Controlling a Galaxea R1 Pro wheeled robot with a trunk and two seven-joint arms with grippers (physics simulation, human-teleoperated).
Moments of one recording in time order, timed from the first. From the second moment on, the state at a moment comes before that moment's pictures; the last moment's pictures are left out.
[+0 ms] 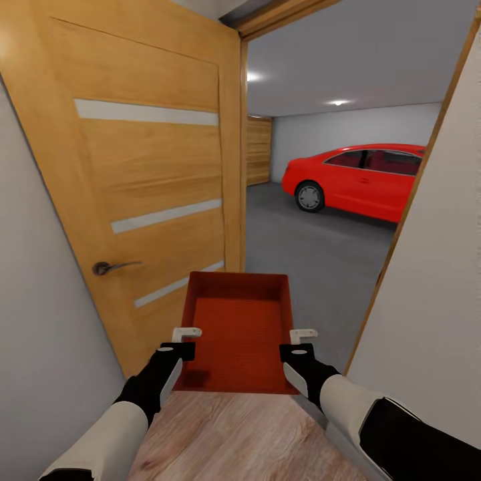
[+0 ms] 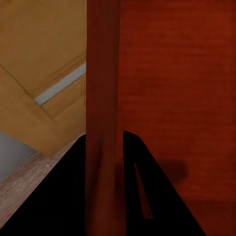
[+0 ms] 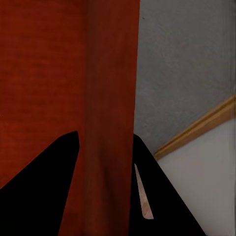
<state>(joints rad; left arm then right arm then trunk) -0.71 -0.12 0.02 -0.60 -0.06 0.36 0.15 -0.92 0.13 0.83 -0.12 -0.75 0.06 -0.39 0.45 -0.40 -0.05</state>
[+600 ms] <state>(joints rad) -0.71 -0.12 0.02 -0.60 -0.06 0.36 0.15 -0.92 0.13 0.83 -0.12 -0.75 0.06 -0.39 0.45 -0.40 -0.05</state>
